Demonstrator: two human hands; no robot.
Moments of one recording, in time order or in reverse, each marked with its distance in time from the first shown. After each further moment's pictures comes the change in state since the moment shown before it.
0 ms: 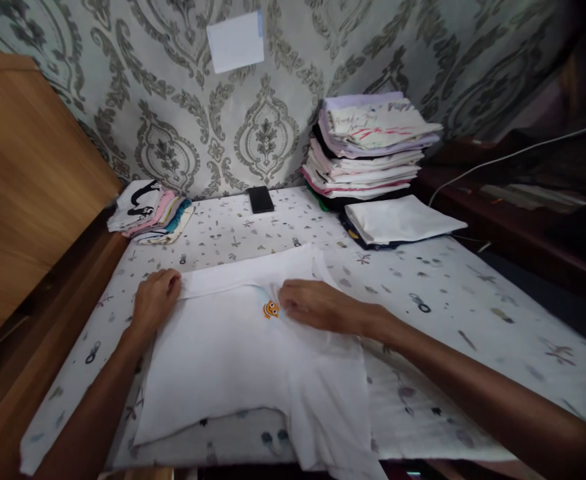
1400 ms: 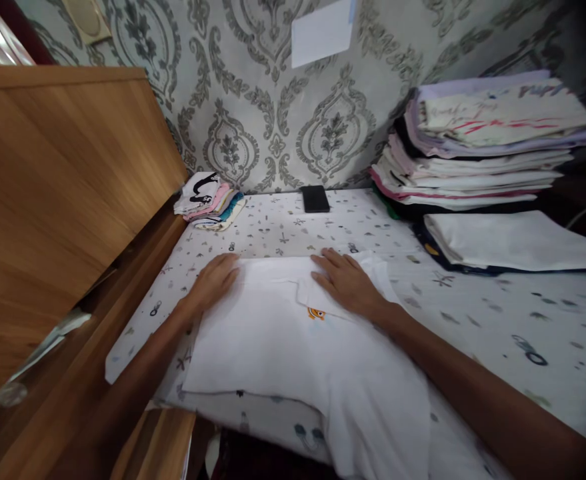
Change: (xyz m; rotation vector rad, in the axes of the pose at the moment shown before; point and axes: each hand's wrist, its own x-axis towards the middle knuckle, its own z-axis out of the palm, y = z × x) left_hand -0.013 0.010 -0.011 -0.185 -0.059 0.132; right_hand 0.070 0.065 0.052 -0.363 0.332 0.124
